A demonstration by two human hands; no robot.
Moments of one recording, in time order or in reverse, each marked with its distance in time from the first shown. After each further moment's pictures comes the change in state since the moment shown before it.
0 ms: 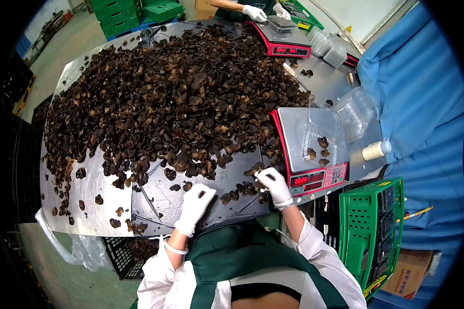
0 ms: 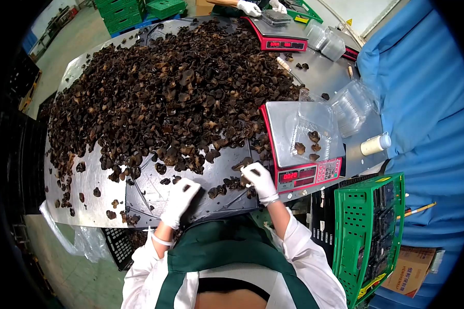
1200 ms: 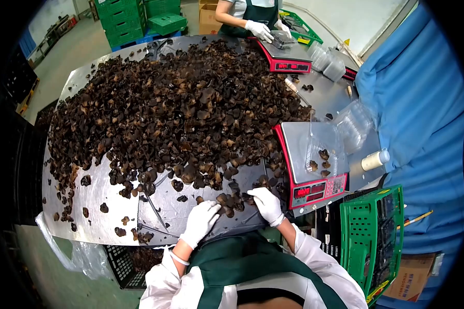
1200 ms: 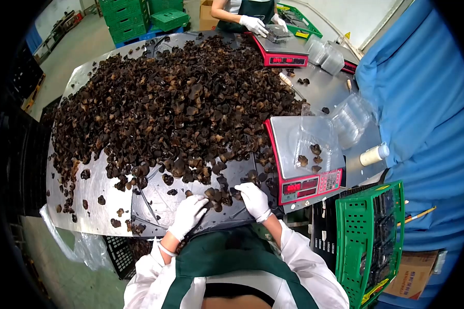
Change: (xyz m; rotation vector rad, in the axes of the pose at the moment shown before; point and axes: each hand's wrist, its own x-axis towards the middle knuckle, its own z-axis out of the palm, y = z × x) left_hand -0.017 -0.042 -0.005 0.520 -0.129 0.467; right_hand -0.013 0.009 0.036 -0.725 0.126 -0.675
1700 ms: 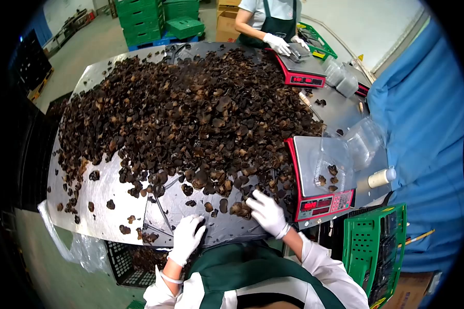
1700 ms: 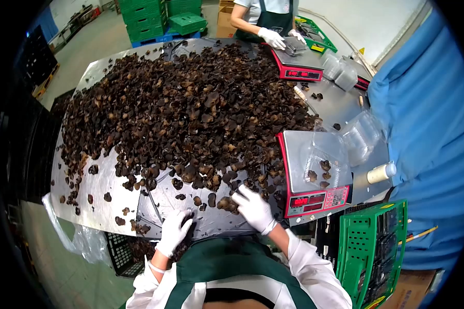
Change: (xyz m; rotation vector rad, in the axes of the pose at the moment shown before) left_hand -0.033 0.020 -0.060 0.106 0.041 -0.346; right_hand 0.022 -0.031 -0.013 -0.214 -0.116 -0.244
